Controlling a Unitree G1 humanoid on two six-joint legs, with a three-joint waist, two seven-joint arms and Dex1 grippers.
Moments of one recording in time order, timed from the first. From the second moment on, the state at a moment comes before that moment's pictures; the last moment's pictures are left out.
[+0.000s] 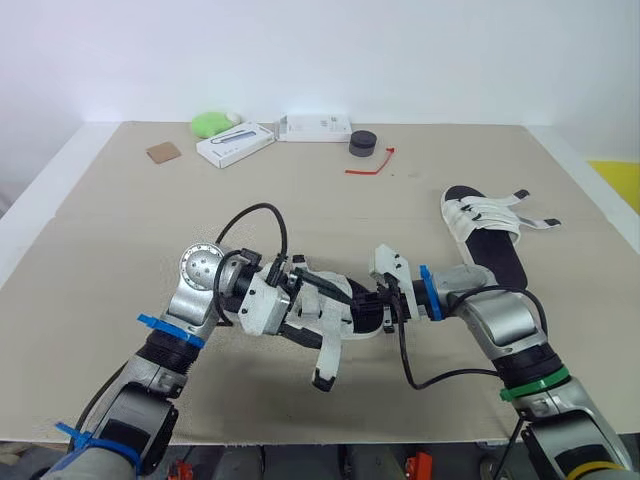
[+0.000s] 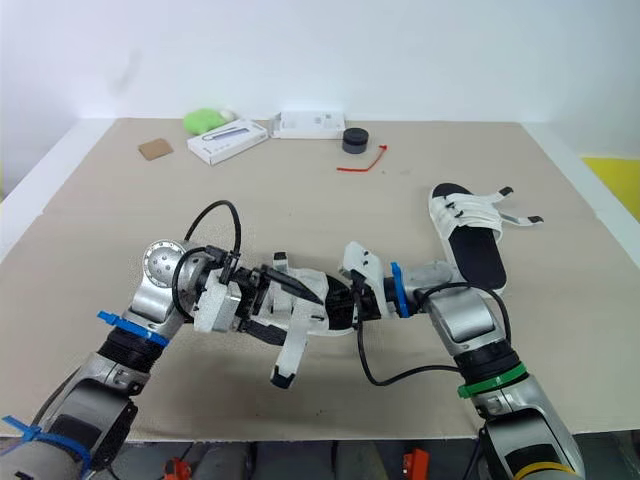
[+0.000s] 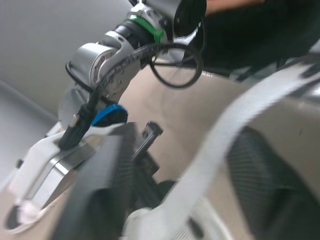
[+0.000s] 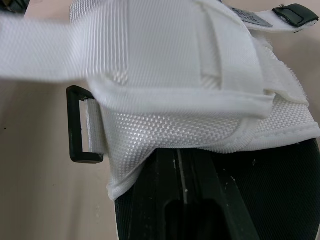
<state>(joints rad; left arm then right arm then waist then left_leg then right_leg) -0.66 0.35 -0.28 0.24 -0.35 -0.59 -1.61 -0.55 -0.58 0.27 0.03 0.27 0.58 1.22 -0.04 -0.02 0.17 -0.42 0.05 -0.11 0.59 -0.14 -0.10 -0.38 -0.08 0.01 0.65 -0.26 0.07</state>
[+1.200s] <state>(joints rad) -0.64 0.50 -0.30 -0.13 -0.87 1.36 -0.91 -0.52 -0.59 0.26 0.00 0.28 0.59 1.20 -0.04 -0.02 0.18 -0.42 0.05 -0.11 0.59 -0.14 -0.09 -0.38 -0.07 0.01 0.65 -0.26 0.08</state>
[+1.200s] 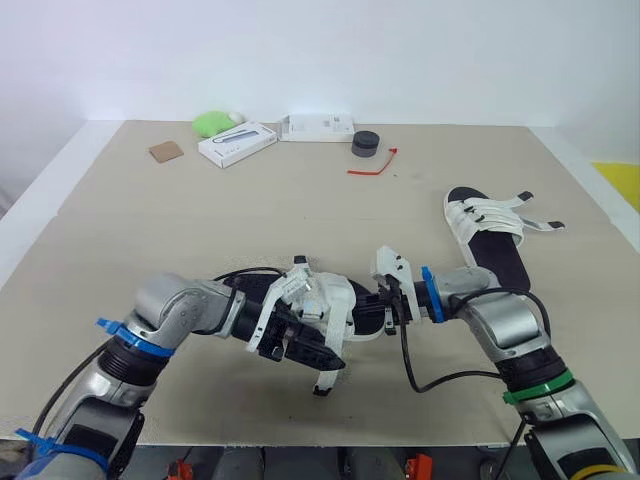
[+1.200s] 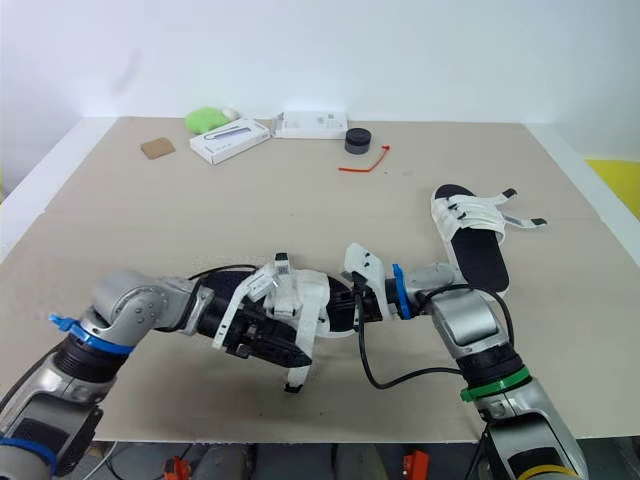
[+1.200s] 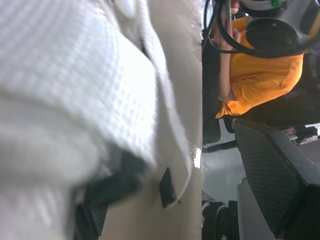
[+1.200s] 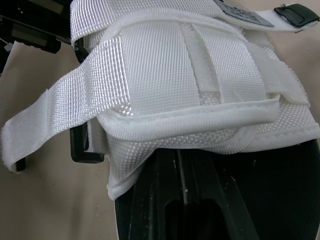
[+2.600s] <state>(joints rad) -1.10 0.37 -0.23 0.59 -0.76 1.41 -1.09 -0.54 -0.58 0.27 0.02 0.28 0.59 1.21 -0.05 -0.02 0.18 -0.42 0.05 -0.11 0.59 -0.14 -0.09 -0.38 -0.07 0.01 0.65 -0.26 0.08</state>
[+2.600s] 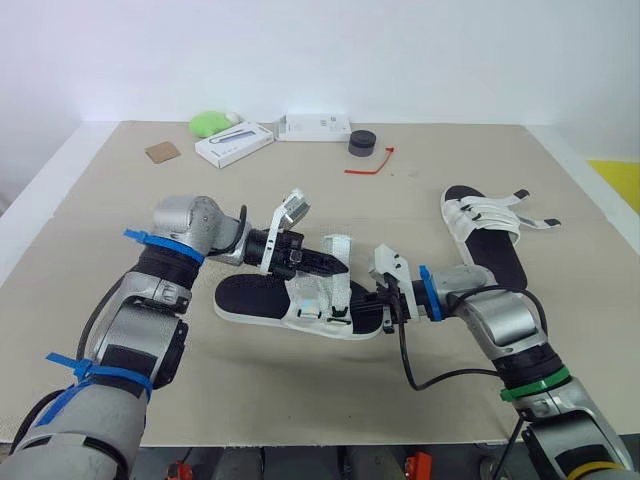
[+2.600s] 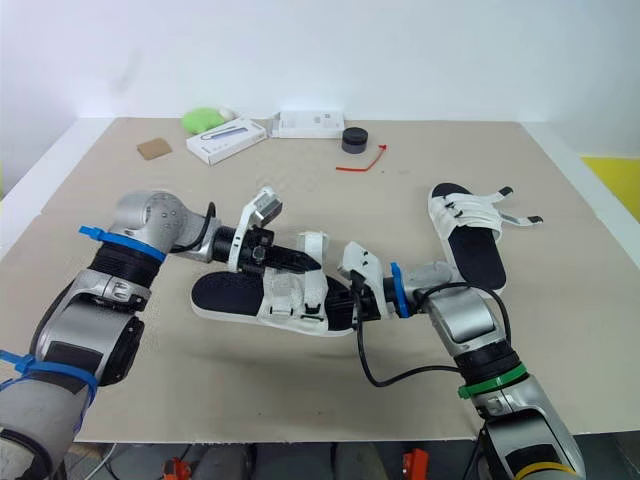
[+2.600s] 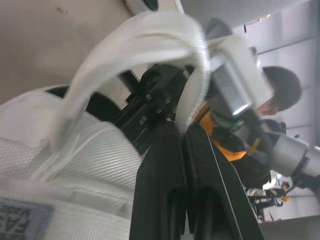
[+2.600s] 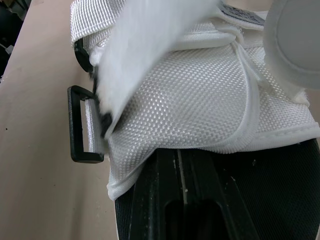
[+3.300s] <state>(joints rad) -1.17 0.33 -0.18 0.75 -0.68 1.45 -1.17 -0.54 -0.58 0.27 0.01 0.28 0.59 1.21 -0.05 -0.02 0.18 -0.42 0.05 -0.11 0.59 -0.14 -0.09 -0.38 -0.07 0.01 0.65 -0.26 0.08</state>
